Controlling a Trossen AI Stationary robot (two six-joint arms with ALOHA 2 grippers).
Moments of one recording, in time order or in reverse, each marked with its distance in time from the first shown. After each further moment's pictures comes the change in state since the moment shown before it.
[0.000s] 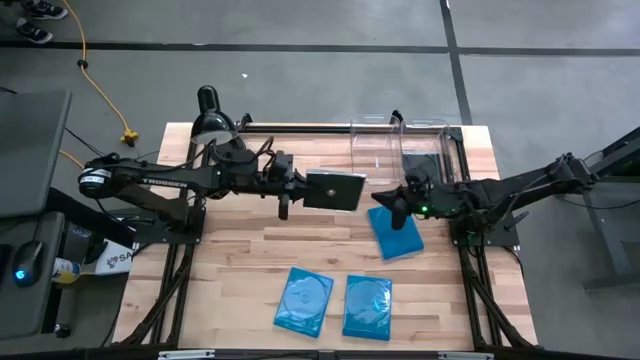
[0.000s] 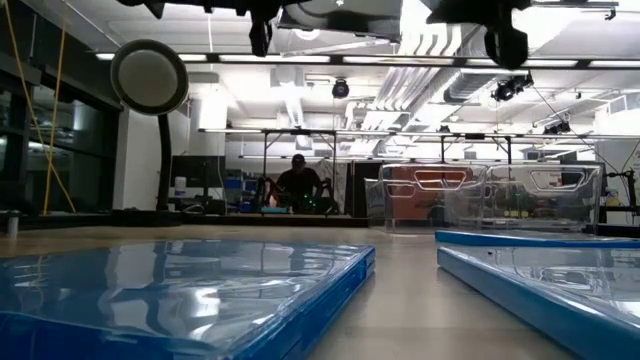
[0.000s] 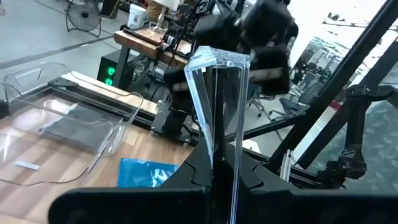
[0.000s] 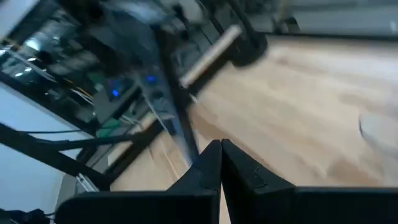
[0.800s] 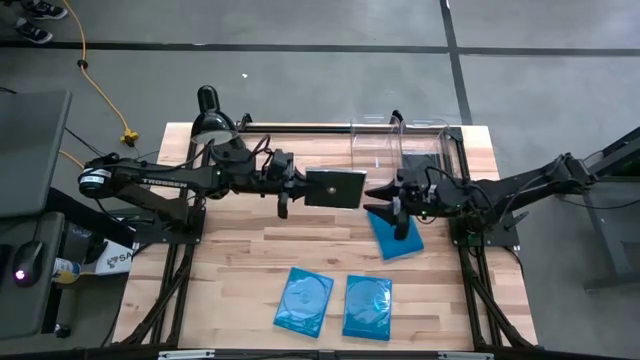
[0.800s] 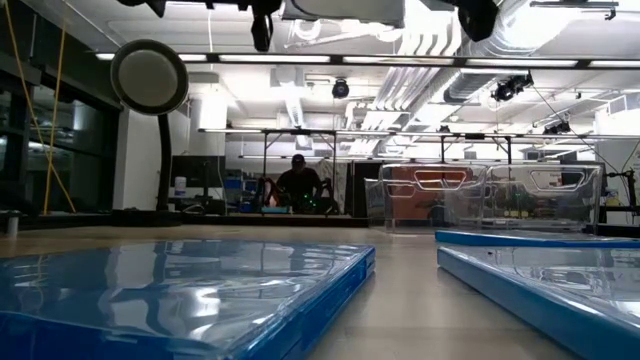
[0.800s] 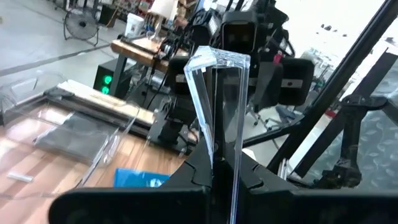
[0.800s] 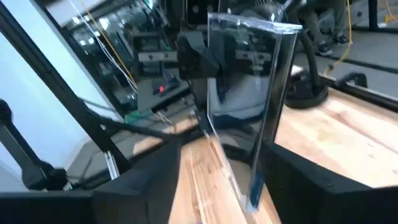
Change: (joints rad) left arm 0.000 0.001 0.000 0.045 -0.002 -0.010; right arm -0.010 0.022 0.000 0.255 -0.156 -0.398
